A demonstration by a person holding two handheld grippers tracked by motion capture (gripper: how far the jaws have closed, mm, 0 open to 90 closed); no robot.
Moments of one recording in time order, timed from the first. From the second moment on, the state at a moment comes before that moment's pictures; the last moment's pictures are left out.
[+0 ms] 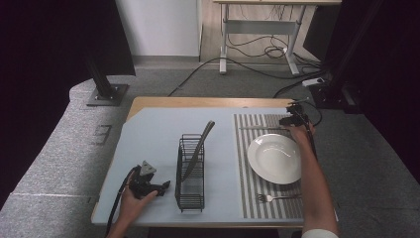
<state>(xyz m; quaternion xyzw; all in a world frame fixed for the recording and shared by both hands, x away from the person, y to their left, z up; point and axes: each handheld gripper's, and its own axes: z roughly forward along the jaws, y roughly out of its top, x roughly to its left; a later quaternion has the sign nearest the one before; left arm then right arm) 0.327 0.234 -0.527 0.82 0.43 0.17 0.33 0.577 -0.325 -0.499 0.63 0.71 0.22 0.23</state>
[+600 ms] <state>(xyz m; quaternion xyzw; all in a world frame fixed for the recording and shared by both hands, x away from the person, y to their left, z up) 0.327 0.234 -0.527 0.82 0.43 0.17 0.33 0.532 -0.306 -0.474 0.61 0.70 0.32 0.20</state>
